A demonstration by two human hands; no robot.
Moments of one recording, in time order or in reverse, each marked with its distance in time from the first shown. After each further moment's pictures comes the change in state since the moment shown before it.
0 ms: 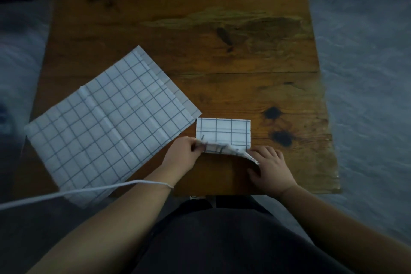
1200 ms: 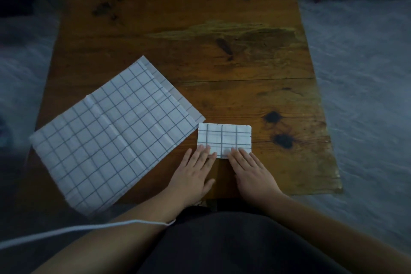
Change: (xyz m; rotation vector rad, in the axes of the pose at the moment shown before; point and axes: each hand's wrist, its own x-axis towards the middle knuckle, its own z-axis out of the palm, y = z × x) left_hand -0.043 -0.030 0.034 0.715 -0.078 0.405; right_hand 0.001 -0.058 0.019 -0.162 -0.170 -0.107
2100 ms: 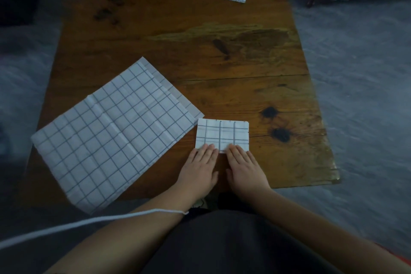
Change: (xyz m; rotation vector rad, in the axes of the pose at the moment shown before) left_hand 0.005 0.025 -0.012 -0.084 -0.026 -0.051; right_hand 0.000 -0.031 0.004 0.130 0.072 0.168
